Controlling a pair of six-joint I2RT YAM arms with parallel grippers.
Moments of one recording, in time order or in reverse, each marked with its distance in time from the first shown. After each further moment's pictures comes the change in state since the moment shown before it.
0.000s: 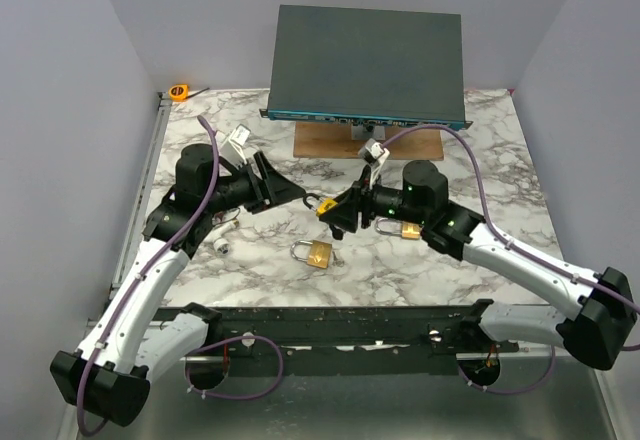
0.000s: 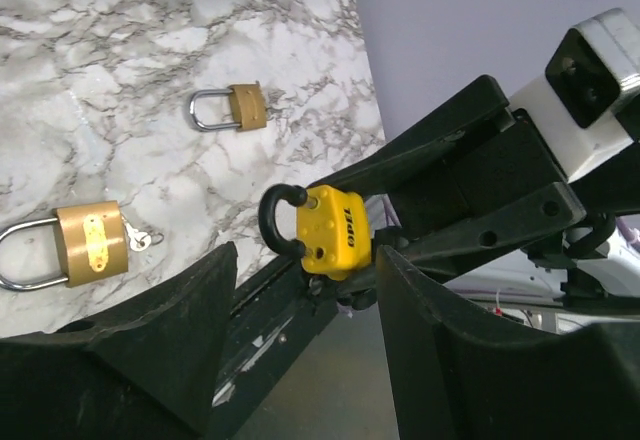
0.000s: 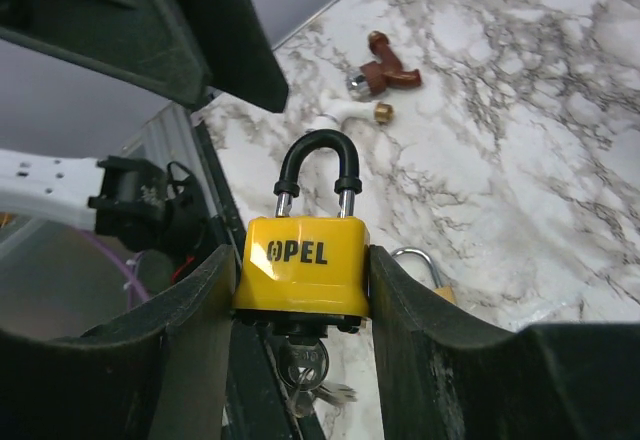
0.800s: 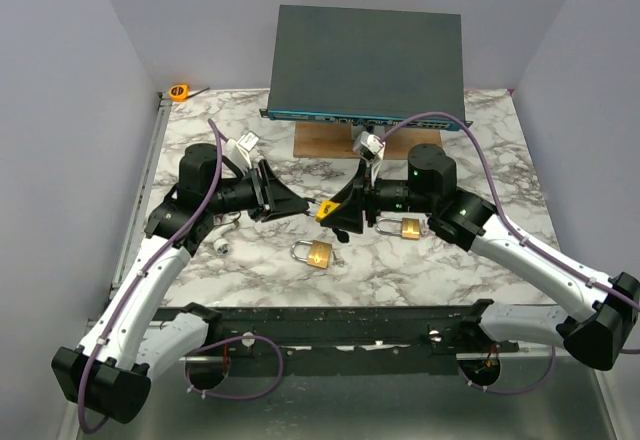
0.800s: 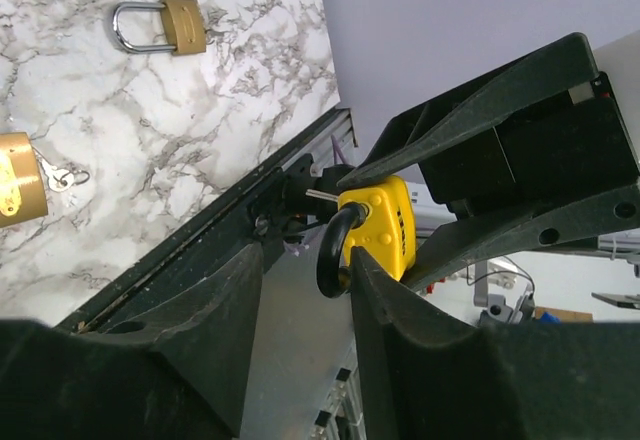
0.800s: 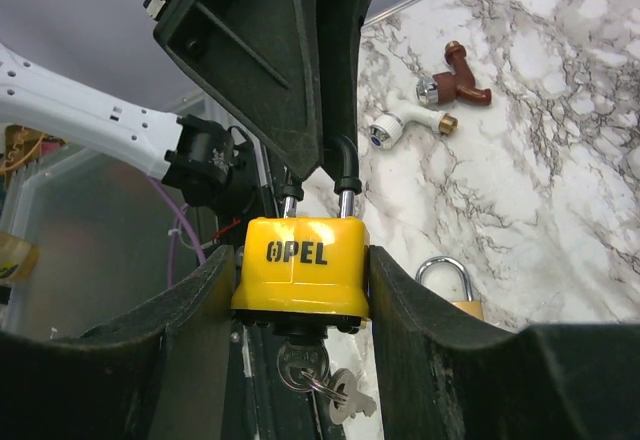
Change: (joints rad) left arm 0.003 0.013 0.015 -0.039 0.185 -0.084; right arm 0.005 -0.011 0.205 -0.233 -0.218 -0.125
